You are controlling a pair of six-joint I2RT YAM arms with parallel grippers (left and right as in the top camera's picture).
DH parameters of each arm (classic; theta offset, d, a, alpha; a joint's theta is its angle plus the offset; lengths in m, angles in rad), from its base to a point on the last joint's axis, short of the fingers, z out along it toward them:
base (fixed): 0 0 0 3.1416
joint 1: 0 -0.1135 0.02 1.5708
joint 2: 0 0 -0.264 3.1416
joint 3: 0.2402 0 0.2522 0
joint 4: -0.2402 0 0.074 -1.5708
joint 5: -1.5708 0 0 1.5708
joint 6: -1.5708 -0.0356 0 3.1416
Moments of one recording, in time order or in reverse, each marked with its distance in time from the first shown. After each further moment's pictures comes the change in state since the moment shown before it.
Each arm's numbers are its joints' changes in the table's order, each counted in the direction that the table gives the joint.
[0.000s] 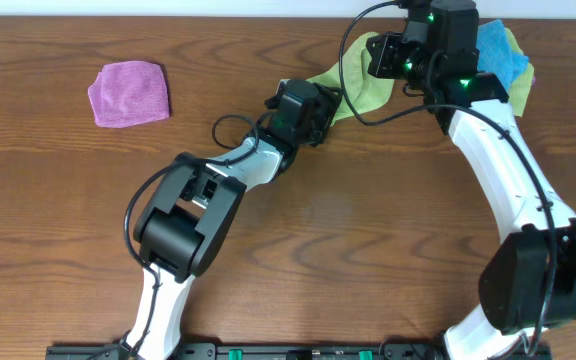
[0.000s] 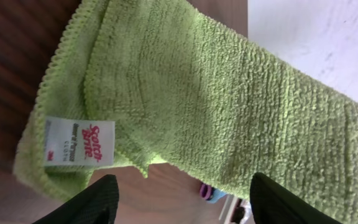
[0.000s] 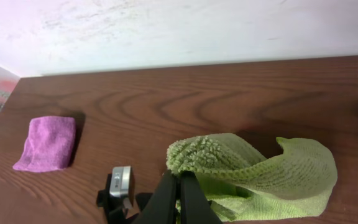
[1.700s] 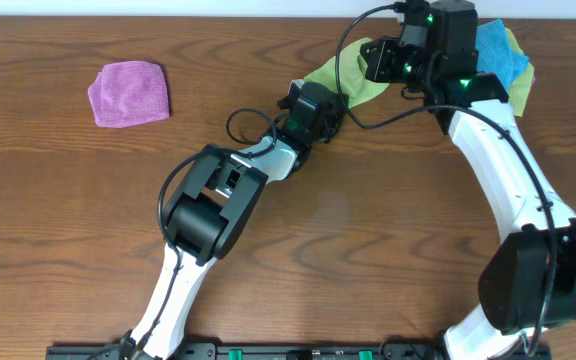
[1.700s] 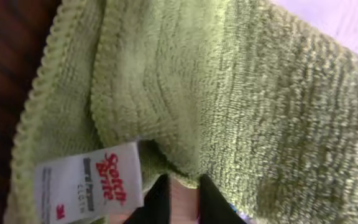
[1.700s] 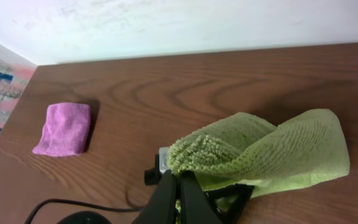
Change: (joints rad) left arm 0.027 0.166 0.133 0.077 0.055 0.029; right arm 0.000 0.000 0.000 -0.037 0.071 0.002
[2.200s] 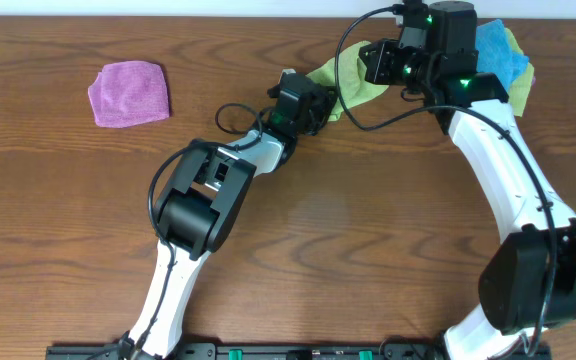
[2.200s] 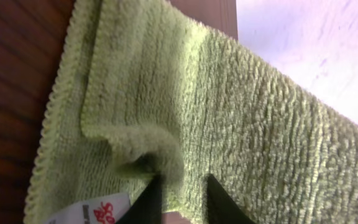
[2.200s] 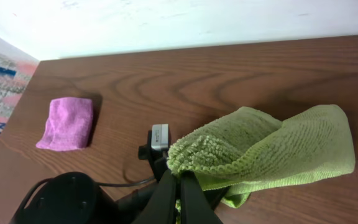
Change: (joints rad) left arm -0.064 0.002 0.000 0.028 -0.104 -0.097; right arm 0.000 0.000 0.000 -0.013 0.019 0.002
